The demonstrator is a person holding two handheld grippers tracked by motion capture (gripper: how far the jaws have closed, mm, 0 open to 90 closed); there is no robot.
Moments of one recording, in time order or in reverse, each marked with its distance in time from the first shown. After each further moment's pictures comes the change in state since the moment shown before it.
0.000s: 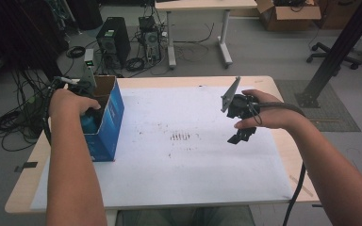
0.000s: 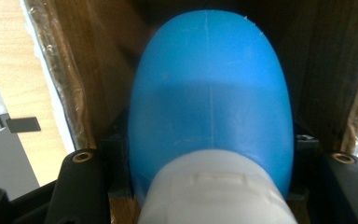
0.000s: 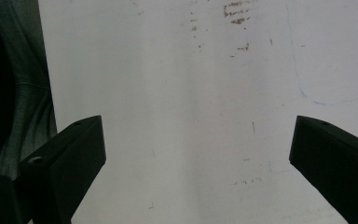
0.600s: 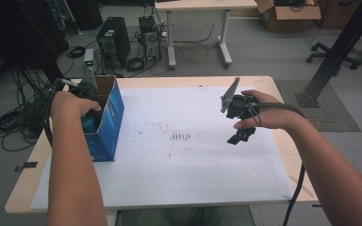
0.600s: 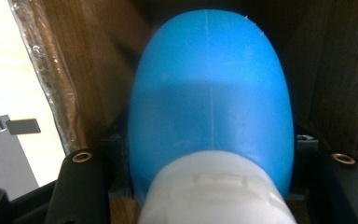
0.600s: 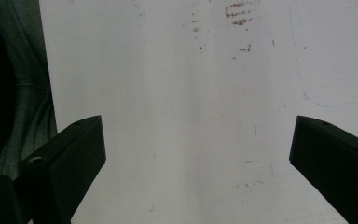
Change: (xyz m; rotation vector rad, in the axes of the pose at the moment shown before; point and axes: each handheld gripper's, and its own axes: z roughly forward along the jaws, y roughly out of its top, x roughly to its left) left arm 0.001 0.000 0.006 -0.002 0.007 0.001; right arm -0.001 0.000 0.003 -0.003 0.007 -0.002
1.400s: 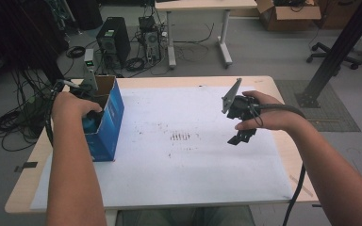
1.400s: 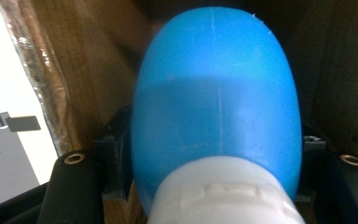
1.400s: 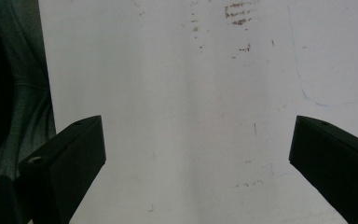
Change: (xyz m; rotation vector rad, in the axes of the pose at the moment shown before) left arm -0.002 -0.001 0.002 0.011 0.011 -0.001; right arm 0.003 -0.004 0.000 -0.010 -0.008 0.002
